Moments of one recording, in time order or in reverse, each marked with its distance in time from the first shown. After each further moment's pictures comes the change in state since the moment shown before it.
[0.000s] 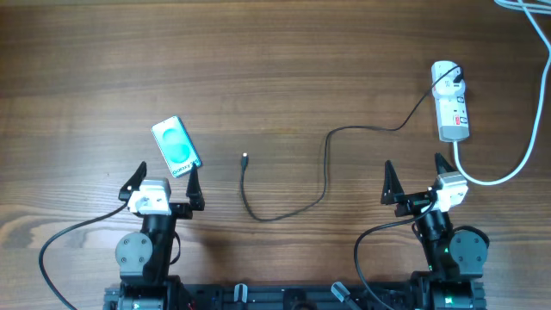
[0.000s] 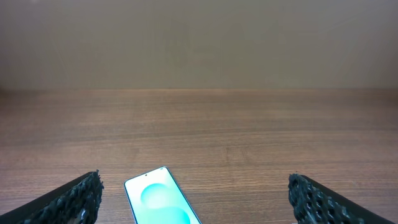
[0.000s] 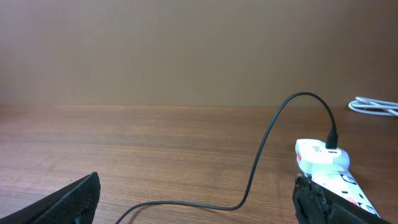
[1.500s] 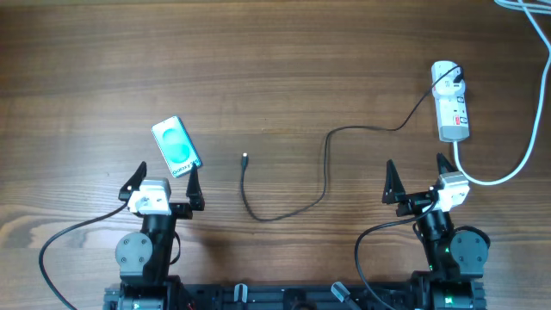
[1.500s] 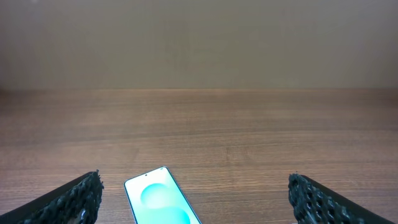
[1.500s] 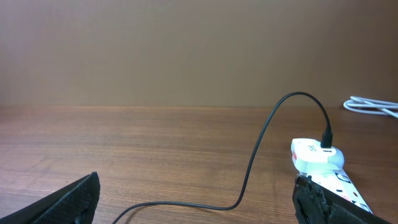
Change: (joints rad) left arm 0.000 0.000 0.000 0.000 0.000 0.000; right arm -0.014 0.000 0.000 0.000 0.000 0.000
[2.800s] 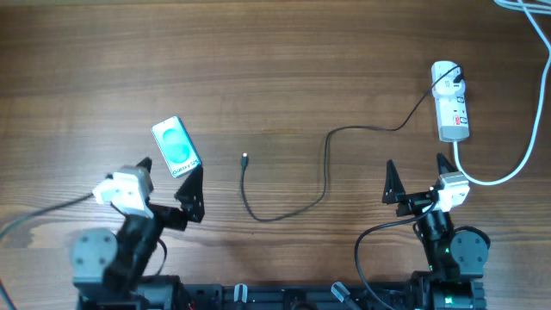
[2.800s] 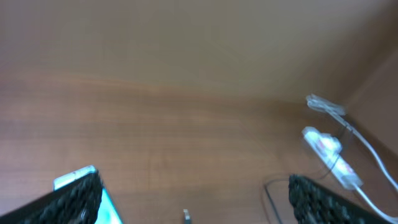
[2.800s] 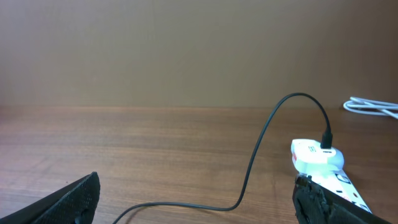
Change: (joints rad) left arm 0.000 0.306 0.626 -0.467 0.246 -0.211; right arm 0.000 -0.003 0.000 0.000 0.000 0.000
